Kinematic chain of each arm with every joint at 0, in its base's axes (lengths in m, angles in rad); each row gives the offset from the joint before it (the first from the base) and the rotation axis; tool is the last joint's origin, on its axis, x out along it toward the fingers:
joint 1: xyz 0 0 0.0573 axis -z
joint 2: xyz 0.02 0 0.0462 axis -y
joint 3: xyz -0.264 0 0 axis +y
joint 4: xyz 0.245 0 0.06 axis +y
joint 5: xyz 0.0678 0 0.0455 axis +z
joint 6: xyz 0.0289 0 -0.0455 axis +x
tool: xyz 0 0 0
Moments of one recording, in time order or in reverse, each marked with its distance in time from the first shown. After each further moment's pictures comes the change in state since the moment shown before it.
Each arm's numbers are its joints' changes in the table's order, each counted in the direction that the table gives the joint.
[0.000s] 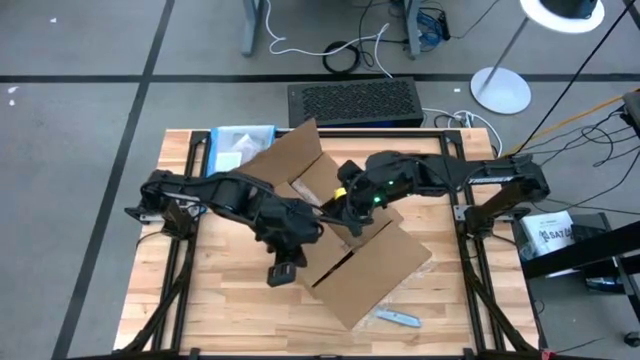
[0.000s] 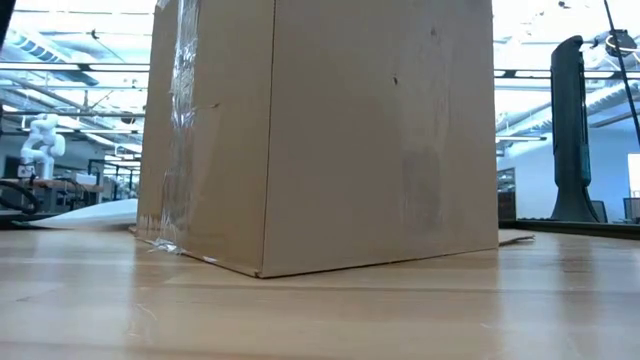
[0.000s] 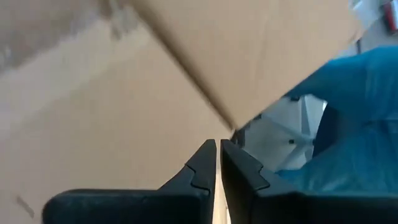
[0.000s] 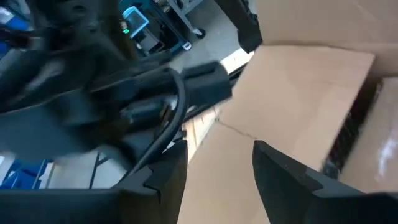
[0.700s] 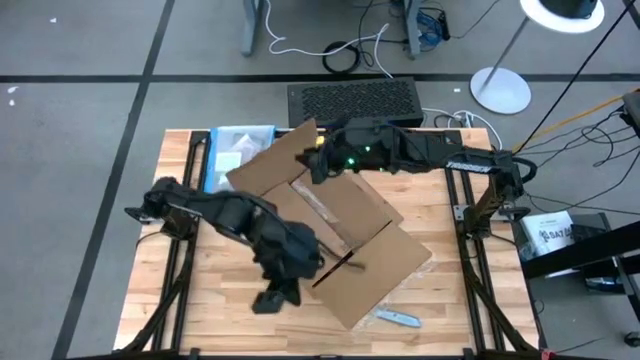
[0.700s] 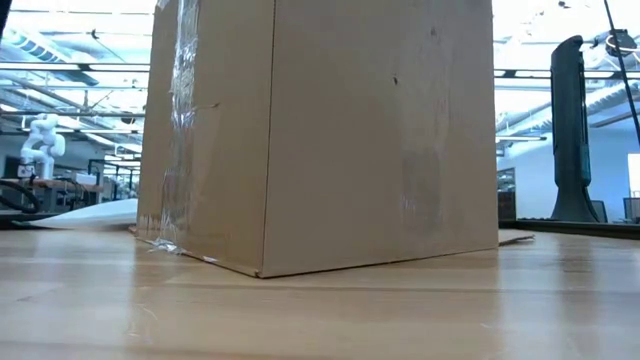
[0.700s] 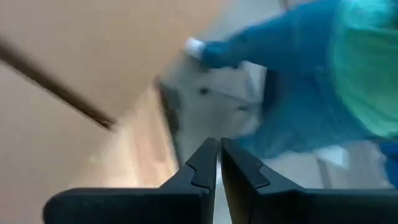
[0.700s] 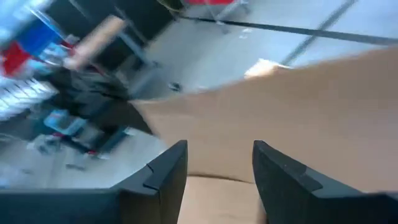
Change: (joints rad) left arm 0.072 -0.020 0.010 -0.111 -0.231 0.046; right arm 0.111 -0.176 -0.287 0.035 -0.304 0.049
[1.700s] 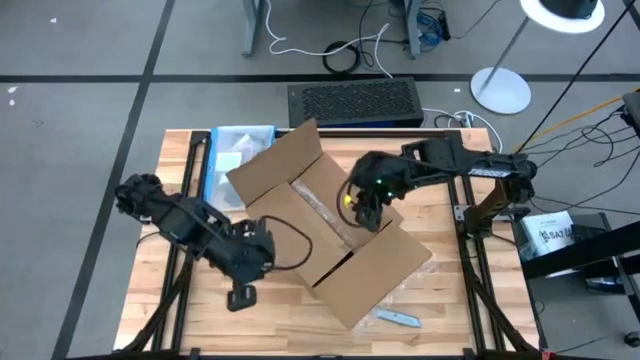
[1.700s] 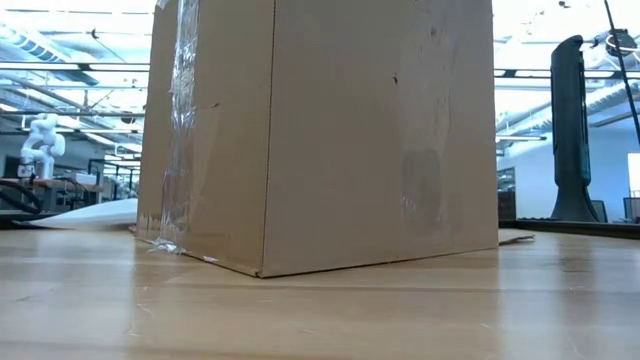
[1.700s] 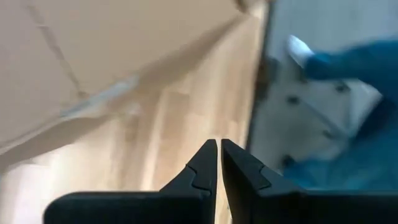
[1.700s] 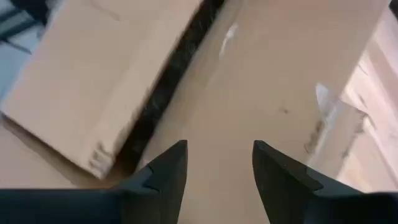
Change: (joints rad) left arm 0.199 0.124 0.024 0.345 0.517 -0.399; right arm -0.090 0.068 -0.044 0.767 0.153 -0.261
